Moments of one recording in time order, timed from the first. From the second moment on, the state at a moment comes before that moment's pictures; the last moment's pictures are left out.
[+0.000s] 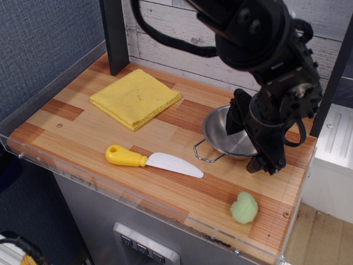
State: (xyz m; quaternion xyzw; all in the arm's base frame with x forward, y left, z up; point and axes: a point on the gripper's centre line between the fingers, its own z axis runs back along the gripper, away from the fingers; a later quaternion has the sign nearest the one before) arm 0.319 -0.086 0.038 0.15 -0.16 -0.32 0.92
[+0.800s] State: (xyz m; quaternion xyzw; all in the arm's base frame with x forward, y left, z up) arm 0.293 -0.062 0.115 0.10 -0.22 -0.28 0.93
